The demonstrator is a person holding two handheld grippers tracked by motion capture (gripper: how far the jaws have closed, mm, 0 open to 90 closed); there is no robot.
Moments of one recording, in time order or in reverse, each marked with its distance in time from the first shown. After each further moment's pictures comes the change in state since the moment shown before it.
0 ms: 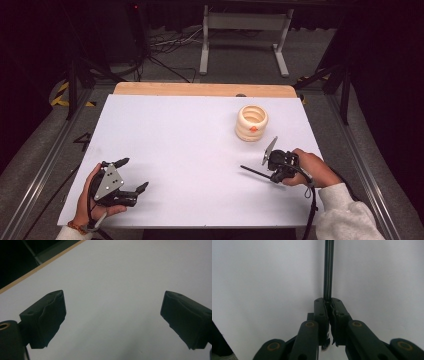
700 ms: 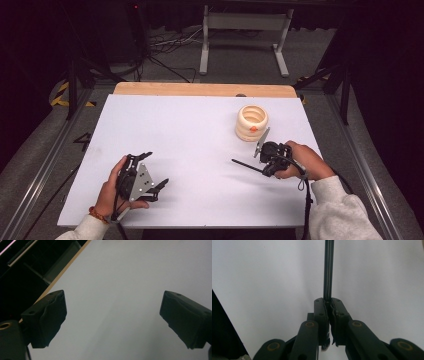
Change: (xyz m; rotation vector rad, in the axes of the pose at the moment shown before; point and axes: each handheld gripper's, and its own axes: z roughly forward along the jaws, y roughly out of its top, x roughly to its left) left arm -0.033 0.039 0.041 0.024 0.040 0.303; right arm 0.001 0.032 -0.023 -0.022 0.016 -0.031
